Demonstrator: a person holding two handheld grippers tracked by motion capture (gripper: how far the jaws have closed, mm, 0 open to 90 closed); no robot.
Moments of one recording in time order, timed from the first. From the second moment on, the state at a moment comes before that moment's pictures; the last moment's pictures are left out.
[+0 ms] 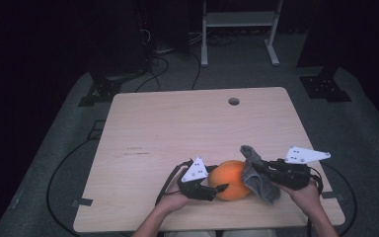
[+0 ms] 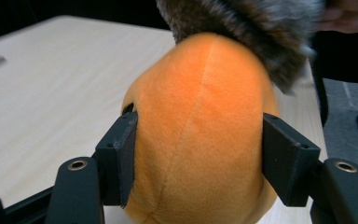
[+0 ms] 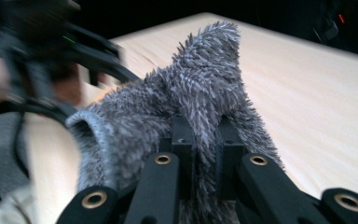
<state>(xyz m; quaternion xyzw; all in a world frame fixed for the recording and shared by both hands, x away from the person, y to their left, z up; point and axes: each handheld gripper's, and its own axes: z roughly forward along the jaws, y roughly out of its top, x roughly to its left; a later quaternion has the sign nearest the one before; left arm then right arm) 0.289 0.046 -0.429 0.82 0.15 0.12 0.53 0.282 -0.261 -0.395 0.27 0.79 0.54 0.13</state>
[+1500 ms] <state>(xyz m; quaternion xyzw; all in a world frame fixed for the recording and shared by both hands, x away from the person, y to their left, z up) 0.302 0.041 -0.442 0.82 0.17 0.10 0.53 0.301 -0.272 -0.427 0.32 0.78 0.52 0.11</state>
